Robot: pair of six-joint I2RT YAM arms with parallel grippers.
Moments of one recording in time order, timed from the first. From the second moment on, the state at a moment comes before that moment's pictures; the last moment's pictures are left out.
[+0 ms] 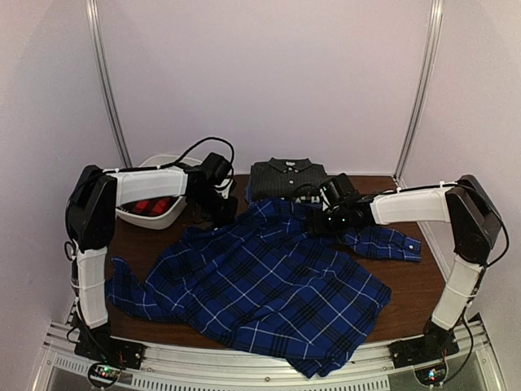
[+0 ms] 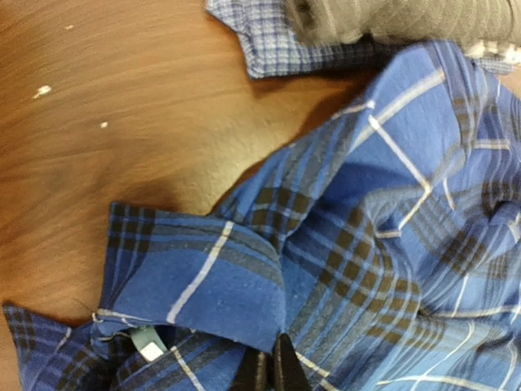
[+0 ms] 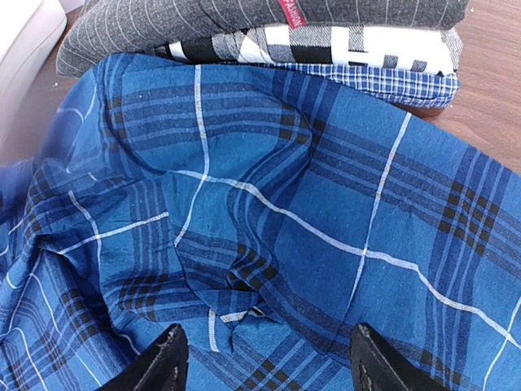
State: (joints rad) left arm -0.61 2.07 1.62 -0.60 0.09 -0.38; right arm 0.60 1.79 1.13 -0.20 0.09 0.50
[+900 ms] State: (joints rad) left arm -0.38 2.08 1.76 -0.63 0.14 -0.34; right arm 0.63 1.62 0.90 -0.20 0.10 0.58
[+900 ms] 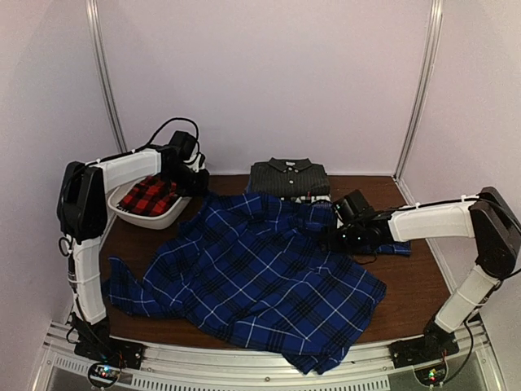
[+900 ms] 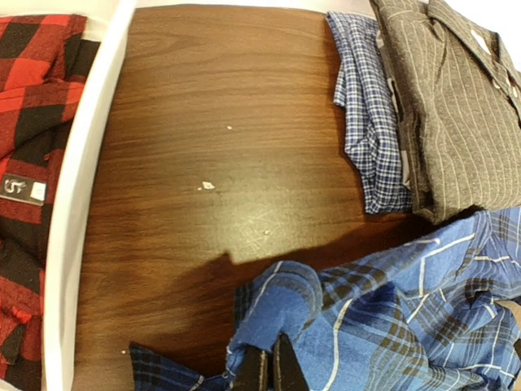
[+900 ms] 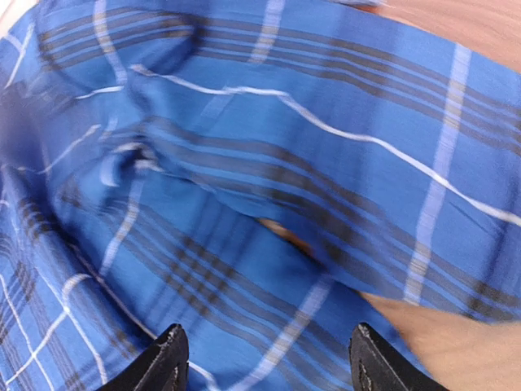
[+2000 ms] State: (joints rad) left arm -0.36 2.10 1.77 -0.63 0.27 -0.32; right arm 0.49 1.13 0.46 -0.54 0.20 1.06
